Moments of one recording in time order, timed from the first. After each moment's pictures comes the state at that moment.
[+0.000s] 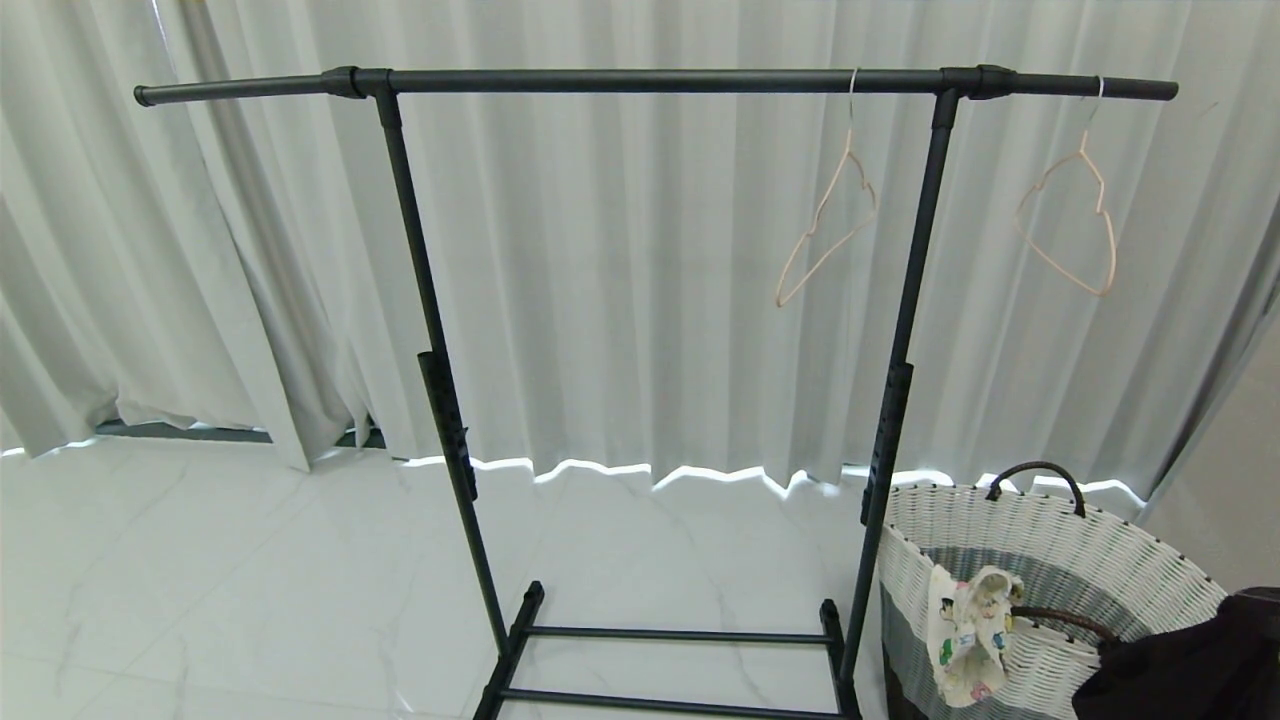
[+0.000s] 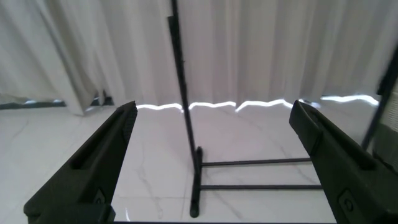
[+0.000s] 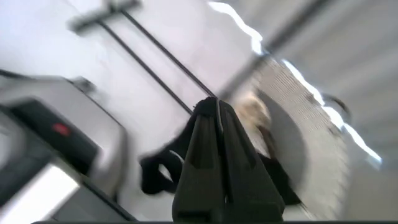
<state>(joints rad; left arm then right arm) 0.00 0.00 0.00 0.00 -0.07 0.12 0.54 0.86 -0.81 0.48 0.03 -0.29</state>
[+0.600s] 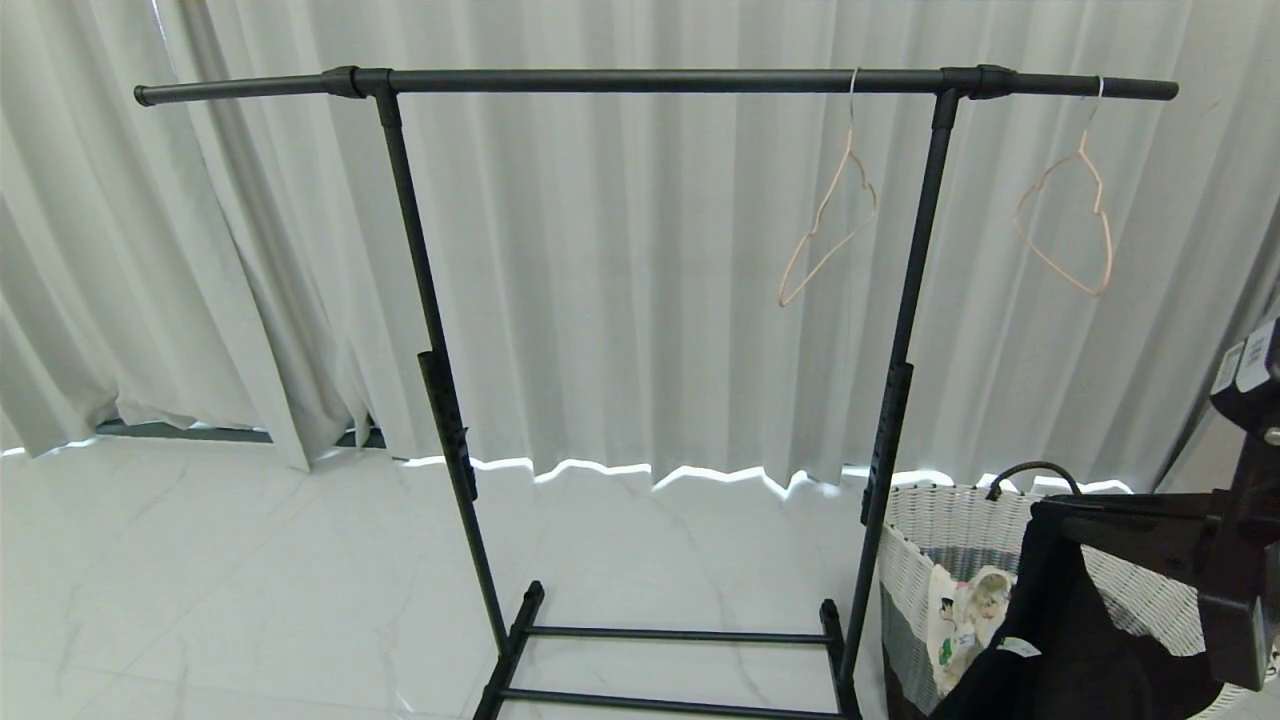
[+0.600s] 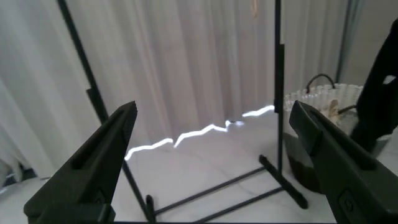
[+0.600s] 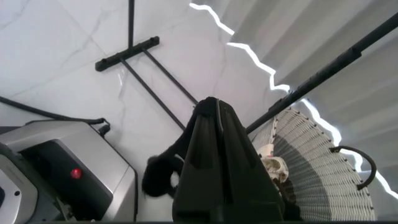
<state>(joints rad) -0.07 0.26 -0.32 -0.03 -0.39 0.11 0.72 1.10 -0.81 0.15 -0.03 -0.20</state>
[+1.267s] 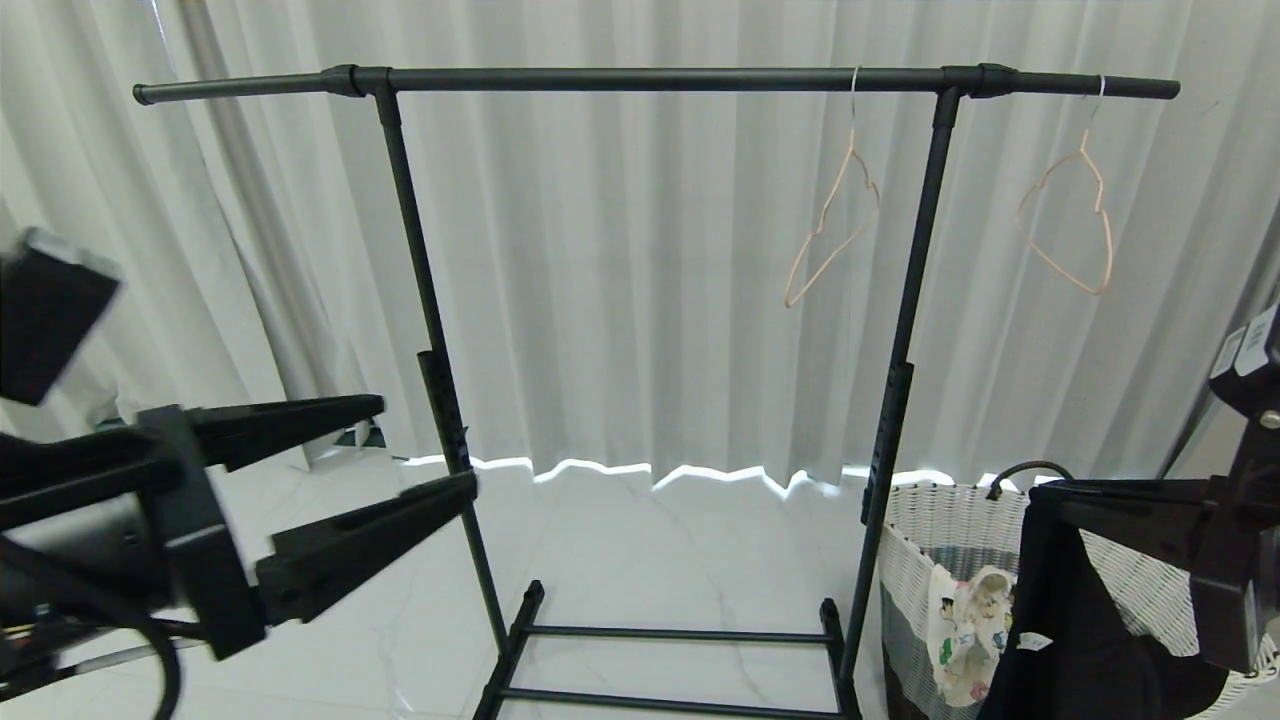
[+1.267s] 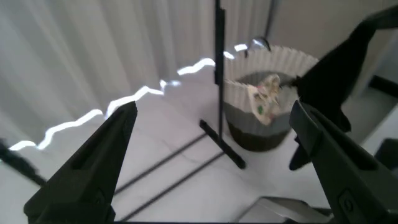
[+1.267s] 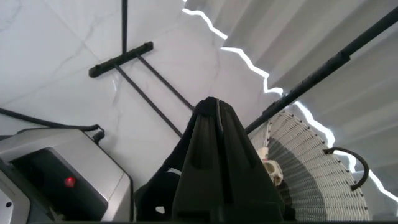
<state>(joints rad) -0.51 1.10 -0.66 -0.23 -0.25 0.05 0.72 1.10 -0.81 0.12 -0.05 -0.20</state>
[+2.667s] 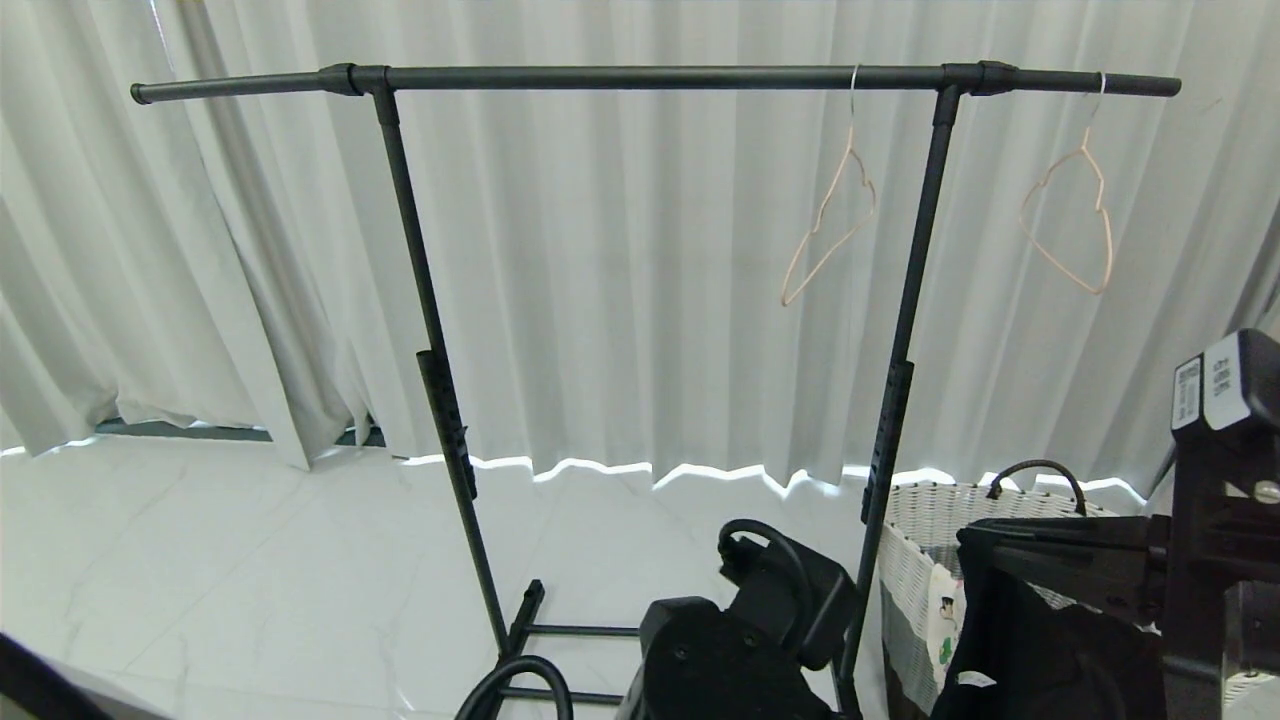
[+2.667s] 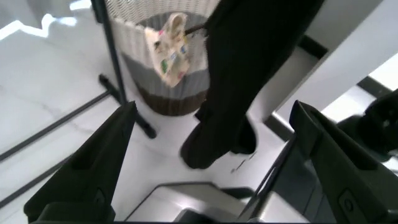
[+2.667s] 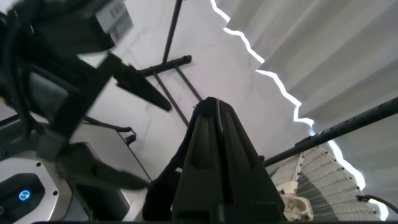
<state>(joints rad) -1.15 1.90 -0.74 -0.77 0.10 -0.32 0.94 1.15 -0.83 0.08 -0.06 -0.18</state>
